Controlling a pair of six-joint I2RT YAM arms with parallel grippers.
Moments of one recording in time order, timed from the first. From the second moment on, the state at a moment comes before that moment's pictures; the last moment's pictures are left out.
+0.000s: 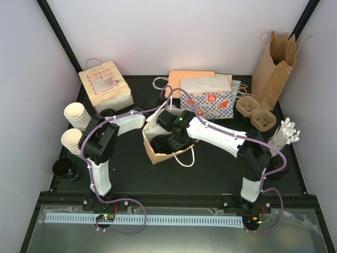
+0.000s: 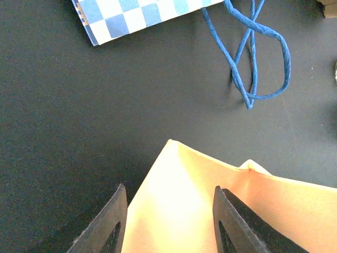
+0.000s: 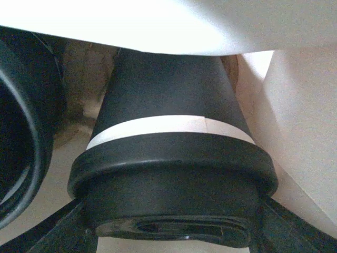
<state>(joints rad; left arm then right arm) -0.52 1.92 1.22 -0.28 0.56 -0.33 0.94 1.85 1.55 -1.17 0.24 0.30</state>
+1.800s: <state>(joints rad) -0.53 1.89 1.20 -0.29 0.54 -0.33 0.96 1.87 1.58 -1.22 0.27 0.33</state>
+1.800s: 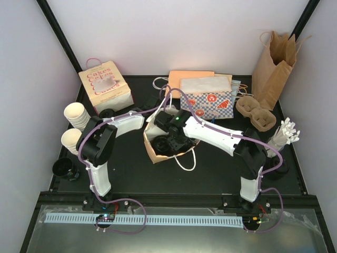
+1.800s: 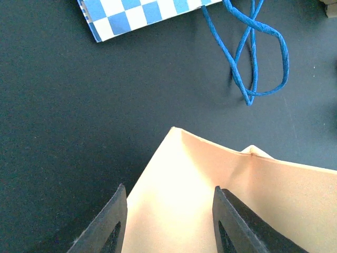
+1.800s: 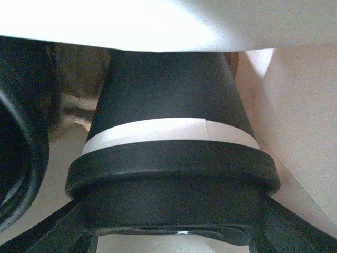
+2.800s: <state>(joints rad) -0.51 1.75 1.21 -0.45 0.51 -0.30 0.92 1.78 1.79 -1.36 0.38 0.32</state>
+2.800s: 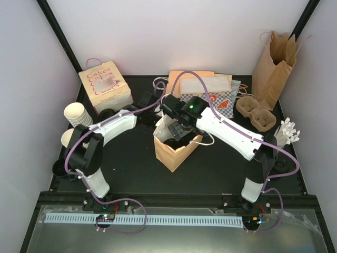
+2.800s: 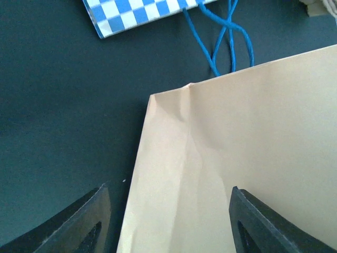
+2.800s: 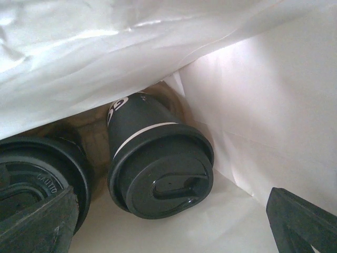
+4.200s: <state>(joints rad) -0.53 0.94 1.13 -0.70 0.33 -0.20 0.92 1.58 1.88 -1.27 0.25 0.27</state>
